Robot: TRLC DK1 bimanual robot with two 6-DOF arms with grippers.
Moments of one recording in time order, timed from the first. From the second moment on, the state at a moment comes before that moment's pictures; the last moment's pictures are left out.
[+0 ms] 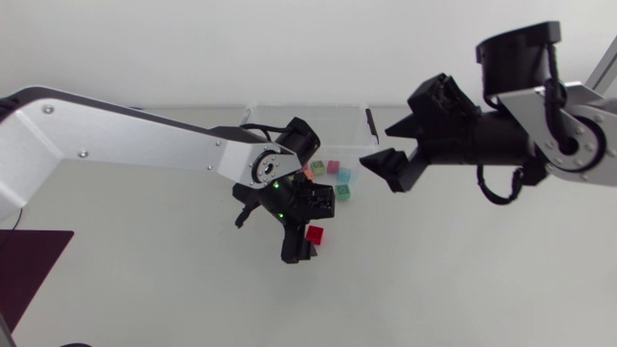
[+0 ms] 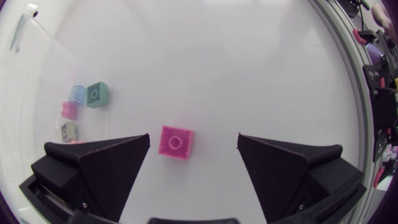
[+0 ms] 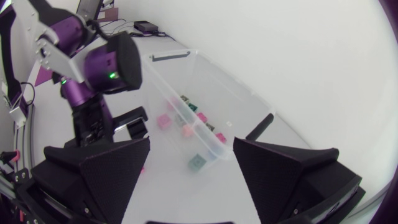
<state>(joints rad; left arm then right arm) -0.68 2.02 1.34 -0.54 0.25 1.00 0.33 1.32 0.92 -0.20 -0.31 -0.45</state>
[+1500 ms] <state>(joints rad) -0.69 2.18 1.68 -0.98 0.15 1.05 0.07 0.64 0.47 -0.45 -0.41 -0.53</state>
